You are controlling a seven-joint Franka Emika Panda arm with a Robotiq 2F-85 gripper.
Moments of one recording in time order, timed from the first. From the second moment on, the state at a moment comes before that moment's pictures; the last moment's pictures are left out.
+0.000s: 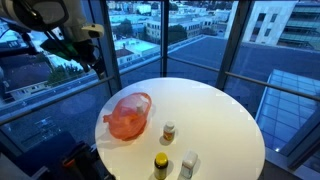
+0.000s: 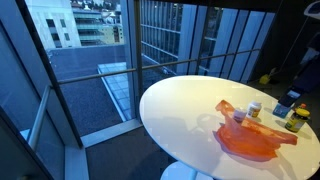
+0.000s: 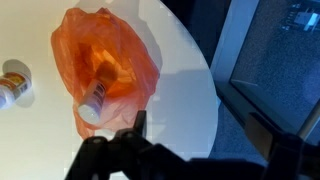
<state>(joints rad) 0.22 -0.57 0.16 -2.71 0.22 2.30 0.08</state>
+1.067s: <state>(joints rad) -0.06 -0.42 0.04 -2.72 0.09 2.37 0.10</state>
